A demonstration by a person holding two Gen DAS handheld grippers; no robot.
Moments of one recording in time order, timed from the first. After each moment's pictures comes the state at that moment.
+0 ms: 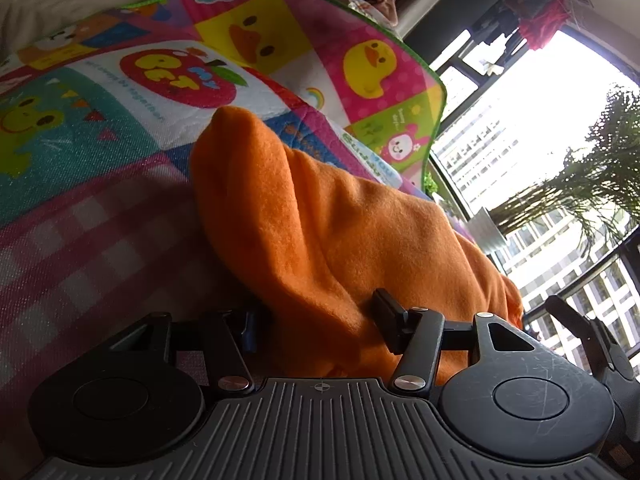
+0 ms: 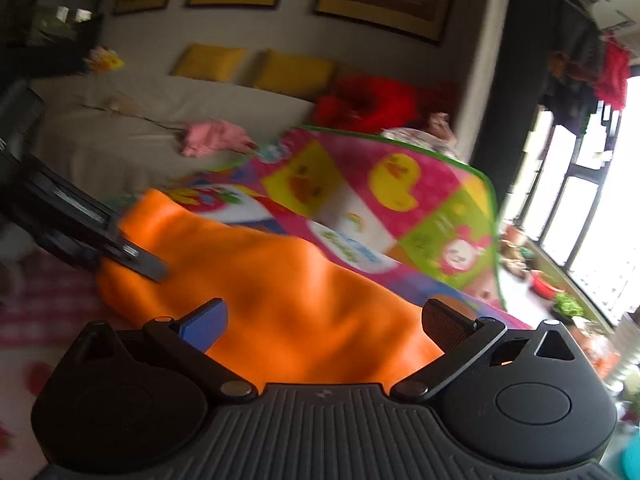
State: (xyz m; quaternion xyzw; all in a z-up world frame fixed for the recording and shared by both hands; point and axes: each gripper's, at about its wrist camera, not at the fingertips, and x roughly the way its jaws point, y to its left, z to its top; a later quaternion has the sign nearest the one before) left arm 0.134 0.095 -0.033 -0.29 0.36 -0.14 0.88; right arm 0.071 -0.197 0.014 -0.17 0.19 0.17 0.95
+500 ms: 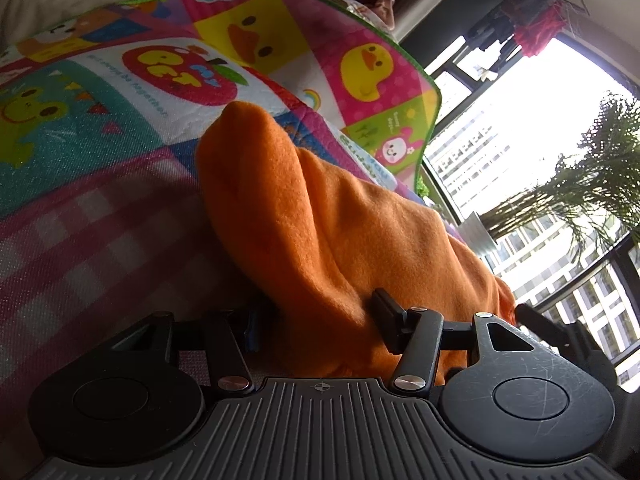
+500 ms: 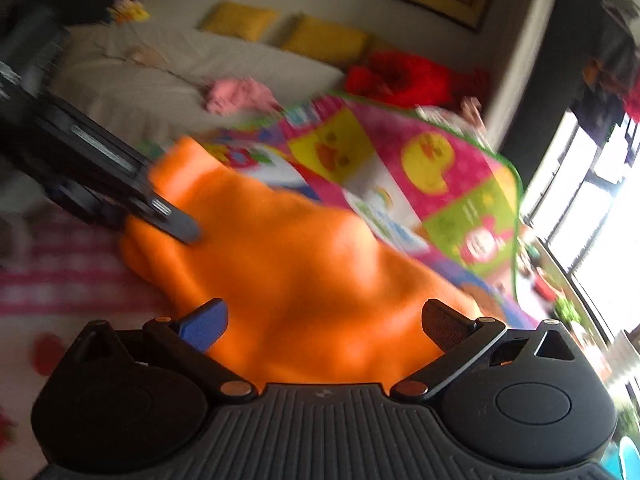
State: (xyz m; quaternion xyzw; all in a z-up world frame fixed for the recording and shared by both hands) left arm 0.131 0.102 -0.037 -0.30 0.36 -0.15 0.87; right arm 0.063 -0.153 0.005 -0.23 0.20 0.19 0.93
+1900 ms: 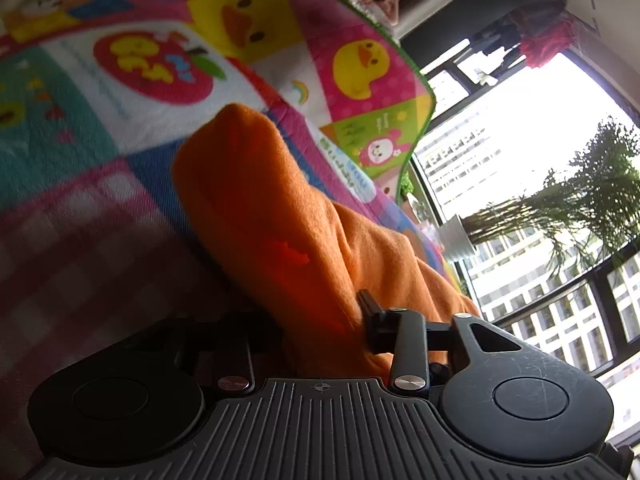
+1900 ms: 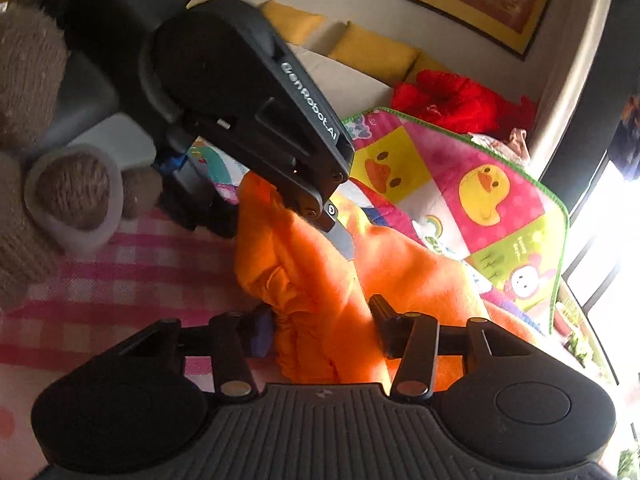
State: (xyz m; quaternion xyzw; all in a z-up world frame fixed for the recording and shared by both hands) left arm 0.165 0.096 -0.017 -0.34 0.38 -0.17 0.84; right arm 0.067 -0.081 -0.029 -0.28 0.19 0.21 0.92
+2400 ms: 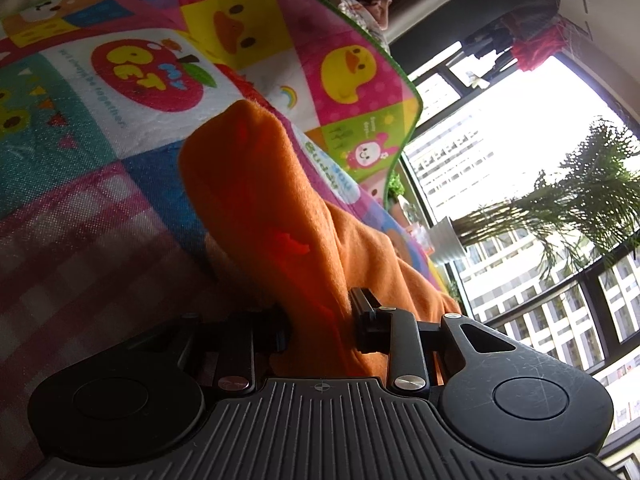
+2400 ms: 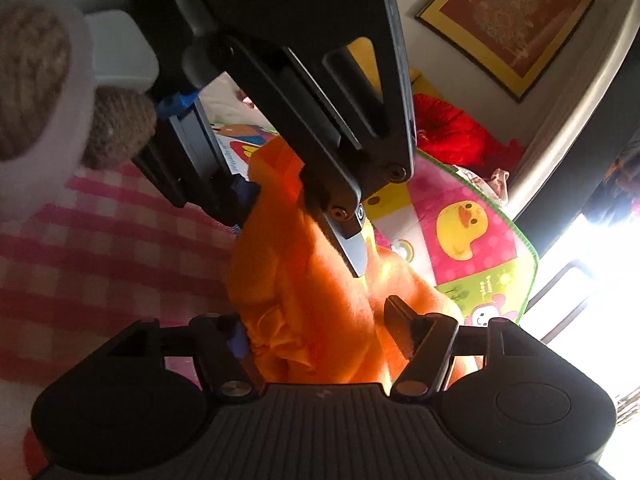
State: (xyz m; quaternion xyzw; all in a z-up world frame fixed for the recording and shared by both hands) left arm 0.153 0.097 -0.004 -0.35 0.37 -0.18 0.84; right arm 0.064 -0.051 -0.043 -0.36 0.16 0.16 0.90
